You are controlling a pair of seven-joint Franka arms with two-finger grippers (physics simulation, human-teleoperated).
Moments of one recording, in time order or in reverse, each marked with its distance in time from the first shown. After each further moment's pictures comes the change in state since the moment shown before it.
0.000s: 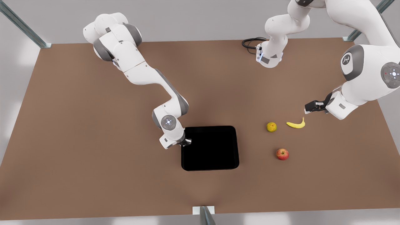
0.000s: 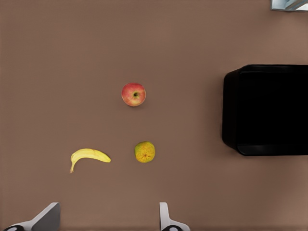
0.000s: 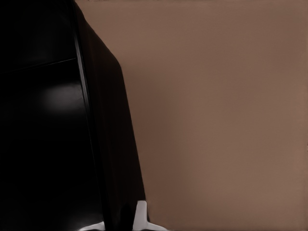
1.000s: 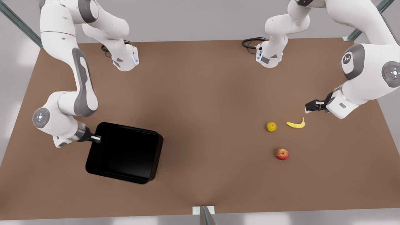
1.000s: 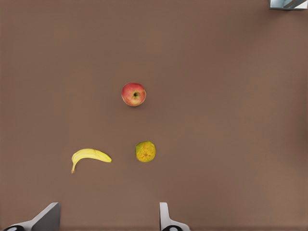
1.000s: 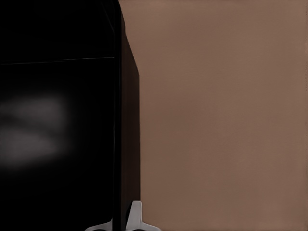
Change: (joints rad) left arm 0.000 -0.003 0.001 0.003 0.000 -0.004 0.011; right arm -0.643 -0.515 0.003 -0.353 0.109 -0.287 -0.610
